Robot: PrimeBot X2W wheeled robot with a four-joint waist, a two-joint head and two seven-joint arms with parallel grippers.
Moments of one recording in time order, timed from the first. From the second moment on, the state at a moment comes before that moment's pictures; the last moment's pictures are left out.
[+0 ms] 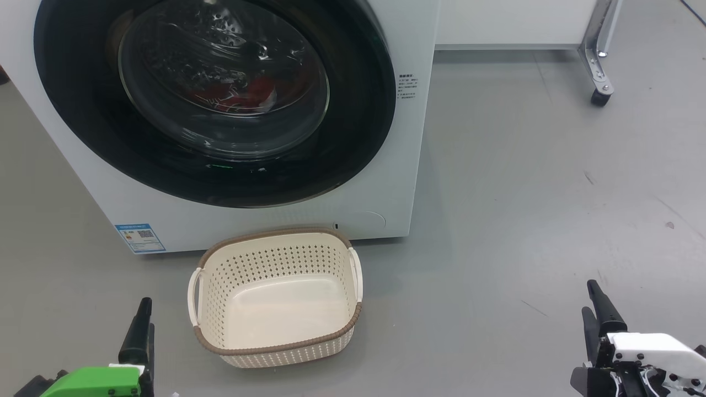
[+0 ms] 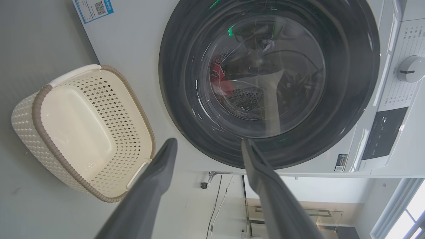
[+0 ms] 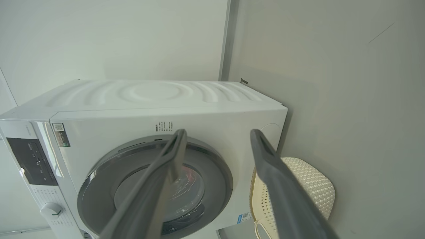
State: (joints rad) left arm 0.00 0.01 0.06 0.31 -1.57 -0.12 0.06; right arm 0.01 -0.01 -0.09 0.33 1.58 0.12 0.05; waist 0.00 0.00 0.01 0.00
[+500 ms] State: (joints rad) left arm -0.03 0.06 0.00 0.27 -1.40 -0.12 -0.01; right arm -0.04 -0.07 -0.01 0.31 1.37 0.12 -0.02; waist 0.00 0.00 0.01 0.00
